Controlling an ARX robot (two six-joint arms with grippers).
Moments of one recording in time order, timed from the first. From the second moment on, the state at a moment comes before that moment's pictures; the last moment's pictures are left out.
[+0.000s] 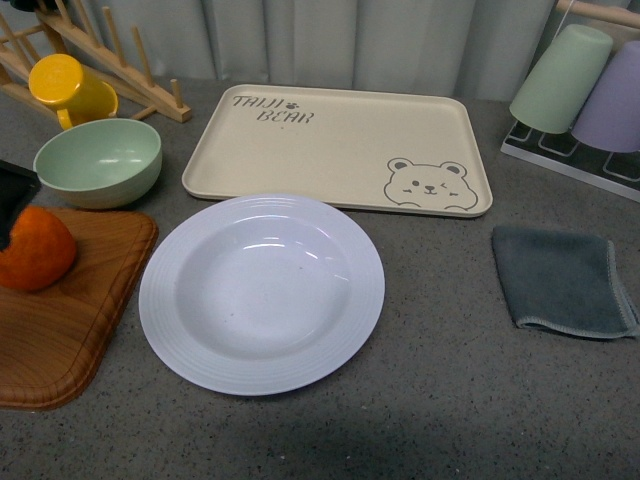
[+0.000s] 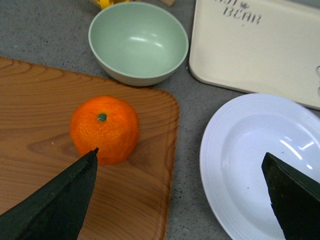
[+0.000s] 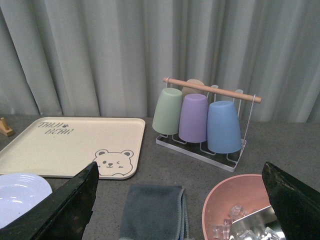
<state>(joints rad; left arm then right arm) -0.09 1.39 0.35 0.49 -0.07 -0.18 0.00 0.00 0.01 0.00 0.00 0.00</state>
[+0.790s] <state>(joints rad) 0.03 1.80 0.56 0.53 -0.13 -0.08 0.00 0.00 0.01 0.00 0.00 0.00</state>
